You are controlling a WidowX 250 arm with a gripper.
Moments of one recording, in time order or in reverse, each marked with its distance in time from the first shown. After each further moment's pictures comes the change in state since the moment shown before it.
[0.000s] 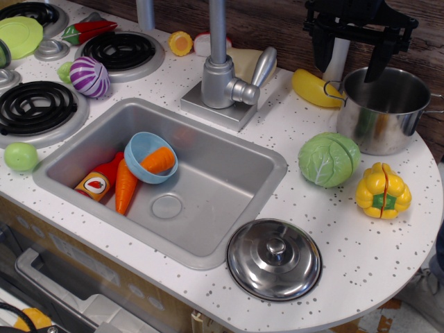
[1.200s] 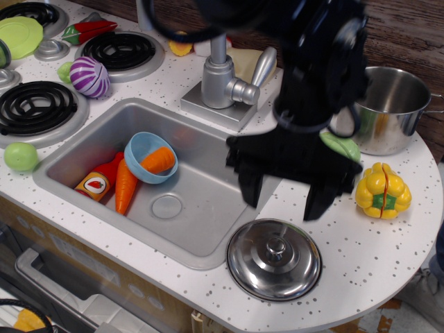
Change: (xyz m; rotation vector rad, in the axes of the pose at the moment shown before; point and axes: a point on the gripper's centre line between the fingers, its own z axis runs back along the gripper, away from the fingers) arm -0.177 0.008 -0.022 0.051 0.026 0.163
